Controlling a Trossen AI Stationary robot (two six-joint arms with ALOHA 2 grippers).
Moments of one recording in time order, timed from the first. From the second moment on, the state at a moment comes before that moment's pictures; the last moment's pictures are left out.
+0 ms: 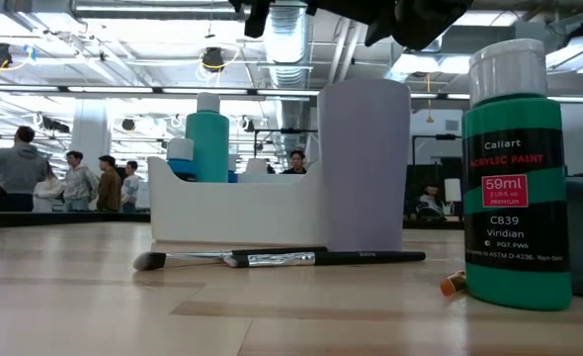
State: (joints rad) left arm -0.39 1.16 0.61 0.78 -0.42 0.09; right arm 0.18 1.97 1.21 1.01 -0.02 0.15
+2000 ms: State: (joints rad) left arm -0.51 1.20 0.45 0.93 -0.54 0.06; right arm 0.22 1.69 1.21 0.40 0.12 -0.04
